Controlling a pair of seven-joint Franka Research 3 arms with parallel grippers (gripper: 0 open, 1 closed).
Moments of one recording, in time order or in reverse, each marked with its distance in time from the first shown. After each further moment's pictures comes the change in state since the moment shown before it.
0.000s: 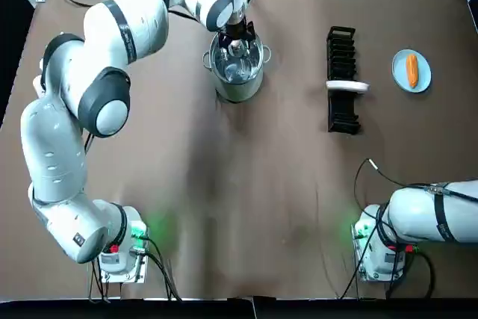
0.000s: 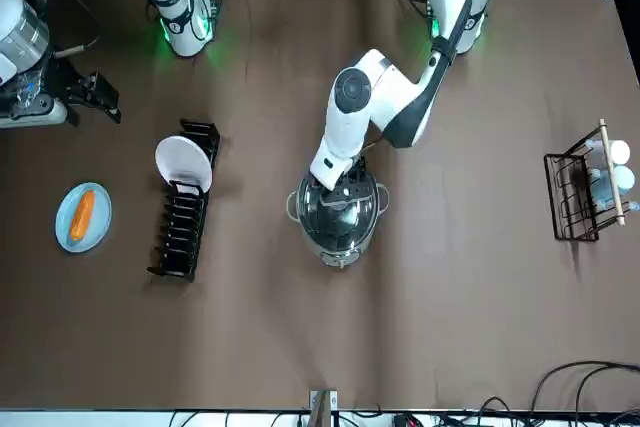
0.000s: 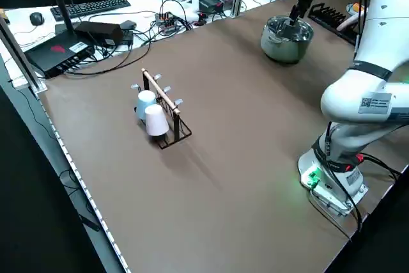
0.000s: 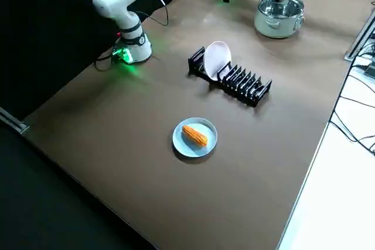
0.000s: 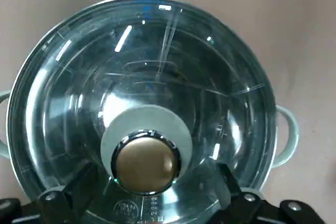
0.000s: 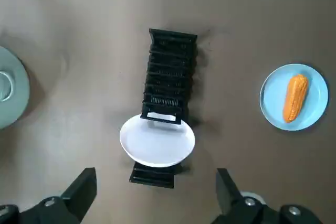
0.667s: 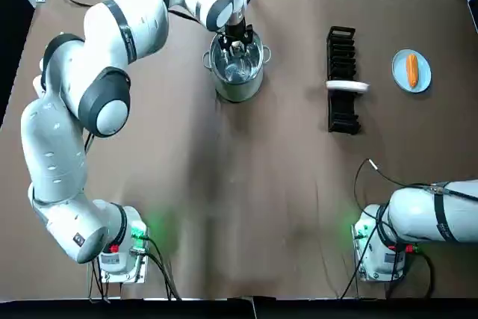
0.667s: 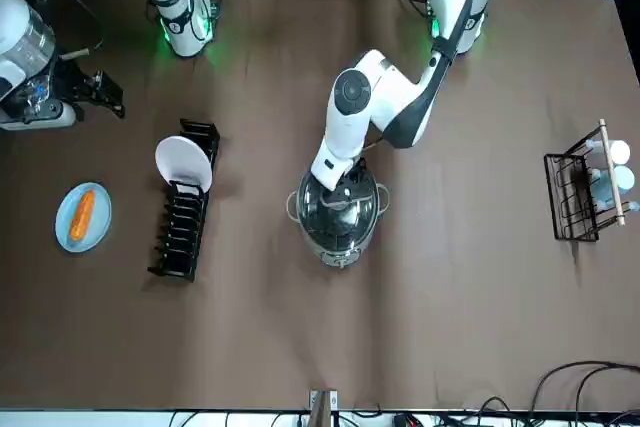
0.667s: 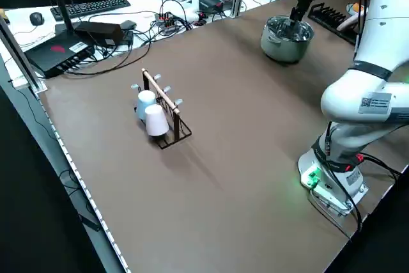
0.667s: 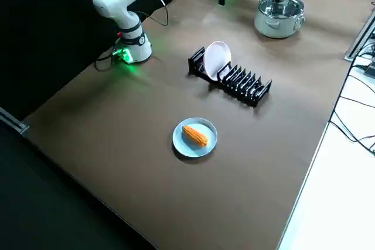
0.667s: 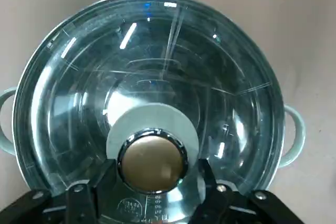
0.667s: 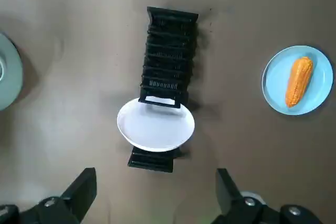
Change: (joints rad) left arm 0.000 0.001 0.002 0.002 0.001 -0.019 -0.006; right arm 0.001 0.011 -0.002 -0.002 0.000 -0.061 -0.004
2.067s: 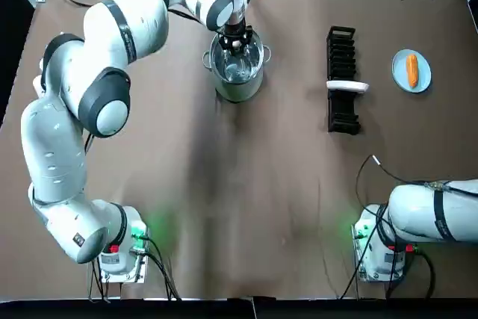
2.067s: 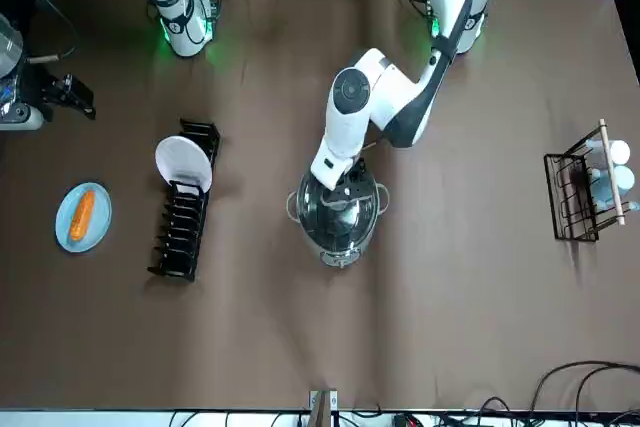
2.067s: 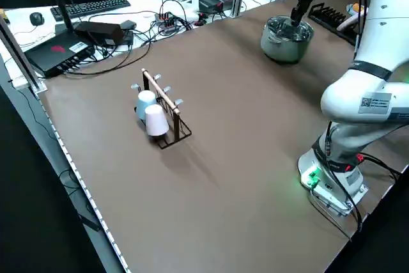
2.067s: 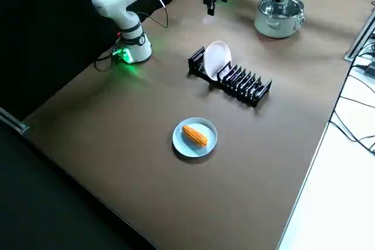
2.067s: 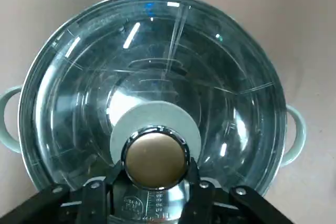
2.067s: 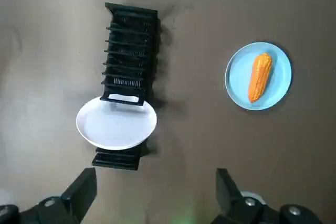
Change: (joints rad) left arm -0.003 -0.001 0.002 0.006 0.004 -0.012 -0.006; right arm -0.092 0.000 -0.006 -0.001 -0.070 -0.010 -0.084
